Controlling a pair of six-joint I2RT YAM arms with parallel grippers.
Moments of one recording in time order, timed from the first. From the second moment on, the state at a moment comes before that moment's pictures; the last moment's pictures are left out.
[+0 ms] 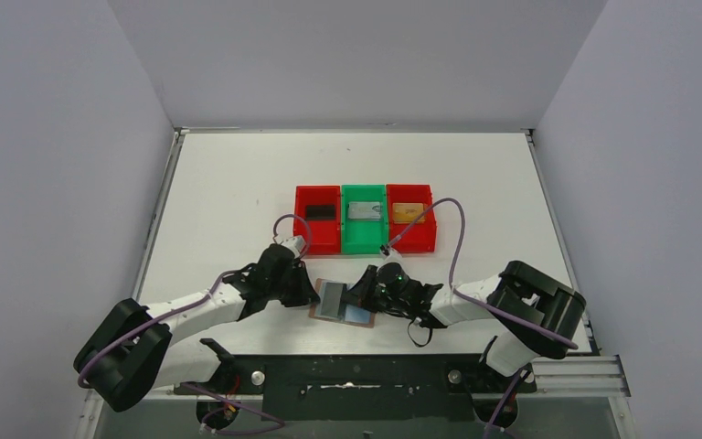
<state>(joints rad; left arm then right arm) -0.67 1.22 0.41 -0.05 0.17 -0.76 0.96 1.55 0.44 0.49 -0.02 1.19</state>
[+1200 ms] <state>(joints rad) -0.70 1.17 0.40 -0.11 0.14 -0.78 0.96 1.53 0.42 0.48 0.01 1.22</state>
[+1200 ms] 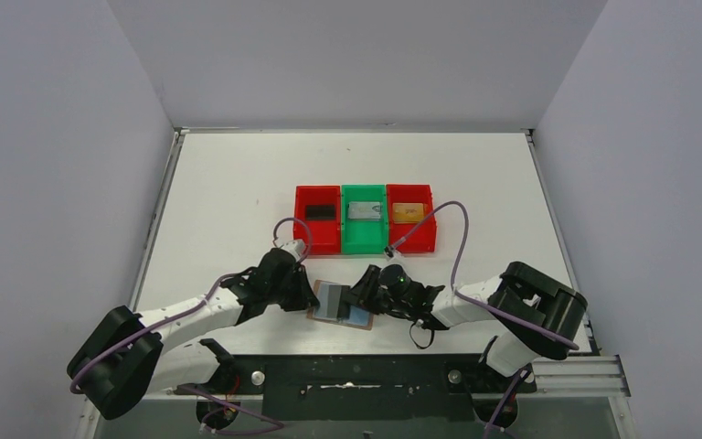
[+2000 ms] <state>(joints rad) -0.73 1.18 0.50 -0.10 0.13 -0.75 0.97 1.55 0.41 0.52 0.02 1.25</state>
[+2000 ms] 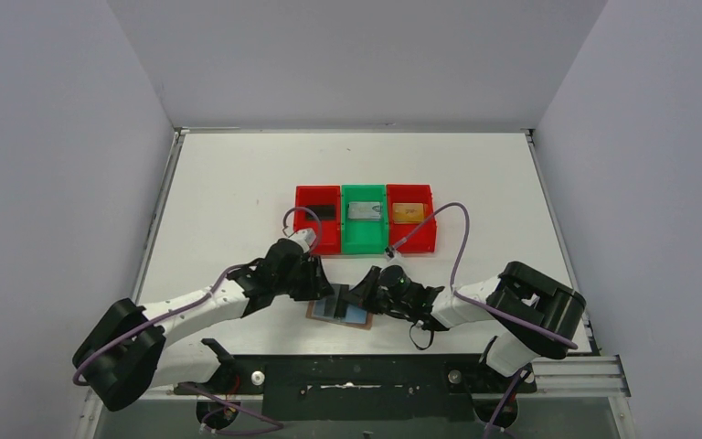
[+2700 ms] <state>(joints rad) -0.78 1.30 0.47 -0.02 0.08 -0.81 0.97 1.61 0.37 0.68 -0.01 1.29</state>
